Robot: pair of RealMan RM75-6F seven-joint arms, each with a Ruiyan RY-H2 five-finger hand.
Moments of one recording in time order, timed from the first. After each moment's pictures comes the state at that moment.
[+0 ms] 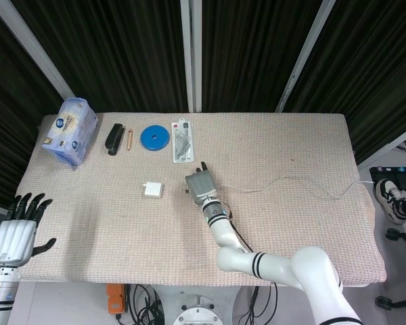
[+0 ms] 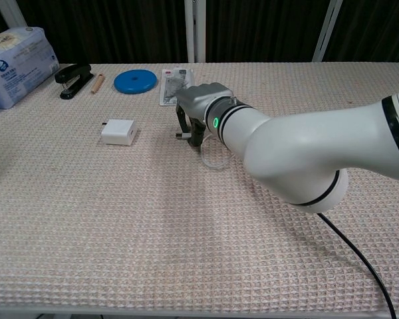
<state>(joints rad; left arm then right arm) -0.11 -1.17 -0.03 -1.65 1.49 1.47 0.23 1.18 -2.08 0.36 -0.97 -0.55 0.87 -0.85</state>
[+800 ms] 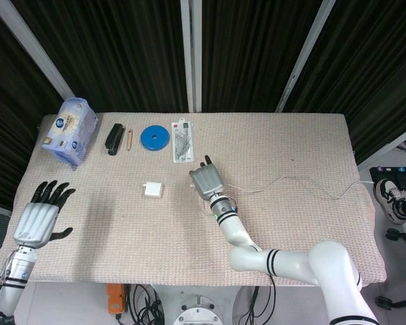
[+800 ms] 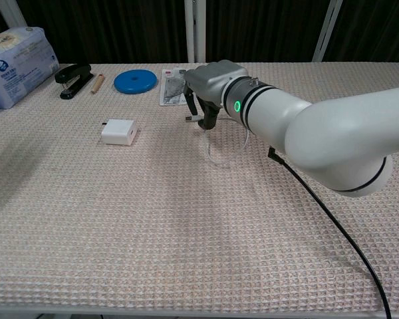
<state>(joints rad) -0.27 -1.13 -0.09 -1.69 1.45 1.24 0.23 1.12 -1.93 0.30 -1.14 -0.67 0.92 -0.85</state>
